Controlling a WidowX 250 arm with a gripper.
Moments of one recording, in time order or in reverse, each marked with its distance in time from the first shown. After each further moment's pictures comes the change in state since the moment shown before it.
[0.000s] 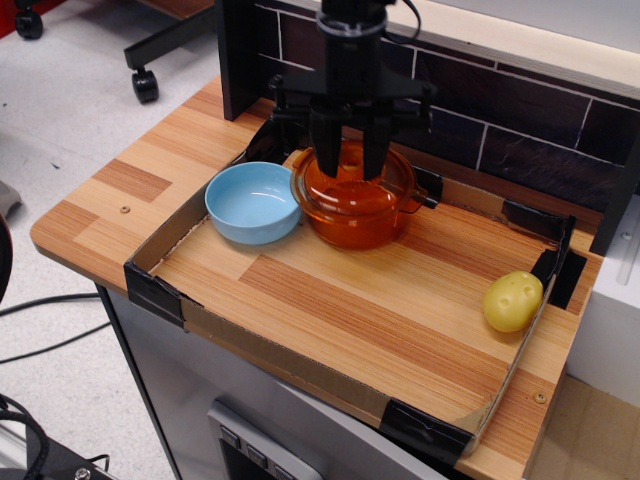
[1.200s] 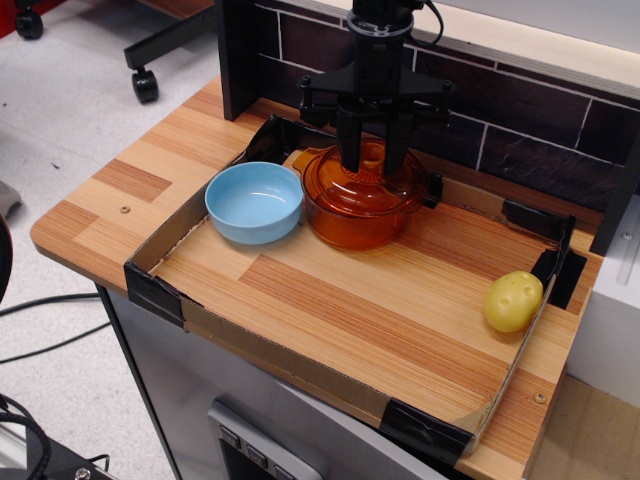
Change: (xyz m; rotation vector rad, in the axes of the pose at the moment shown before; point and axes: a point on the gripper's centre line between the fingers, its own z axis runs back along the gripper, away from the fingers) arm 0.019 -0.015 -0.017 0.039 0.022 0.066
